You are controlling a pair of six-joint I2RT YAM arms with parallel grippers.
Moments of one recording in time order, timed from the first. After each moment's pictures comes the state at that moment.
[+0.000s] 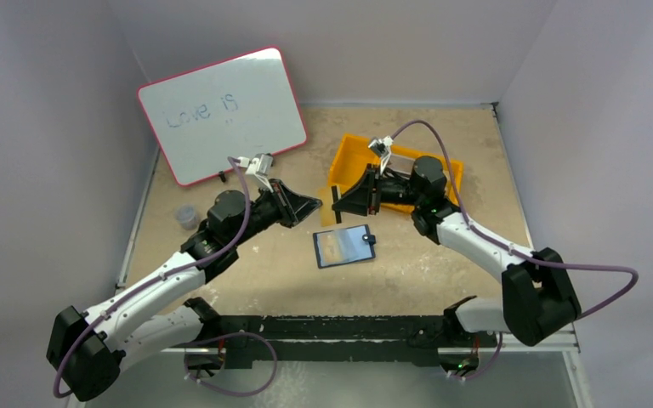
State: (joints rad) left arm -0.69 0.93 0.63 0.23 0.17 -0.78; right arm 0.46 1.33 0.74 0.55 -0.96 0.71
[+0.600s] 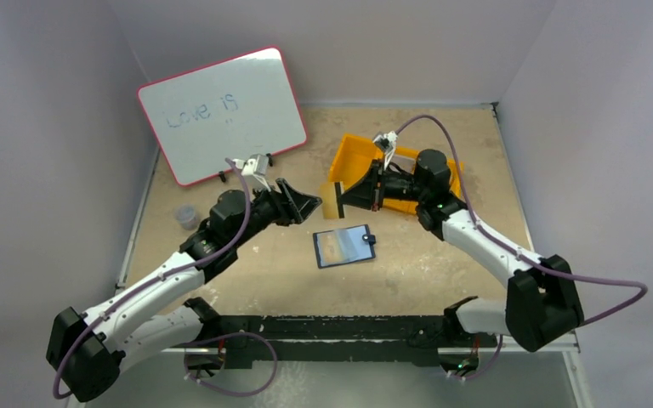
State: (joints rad) left arm -0.69 0.93 0.63 0.20 0.10 -0.77; right arm 0.43 1.29 0.76 0.49 -0.98 0.68
